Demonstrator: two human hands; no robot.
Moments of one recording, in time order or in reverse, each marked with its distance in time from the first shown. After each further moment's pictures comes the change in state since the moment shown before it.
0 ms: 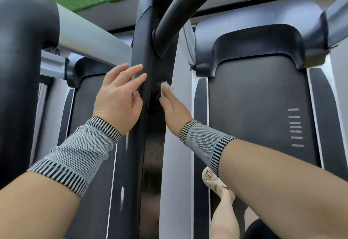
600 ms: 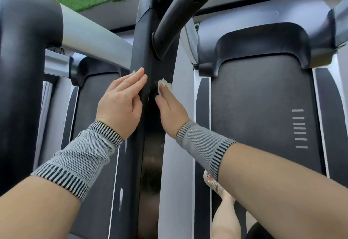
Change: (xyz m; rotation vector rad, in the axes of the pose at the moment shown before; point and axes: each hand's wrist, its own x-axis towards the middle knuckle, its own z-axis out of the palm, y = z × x) left_hand -0.001 0.008 0.003 -0.056 -0.032 -0.061; right_hand 0.003 -0.009 -0.001 0.028 0.001 -0.044
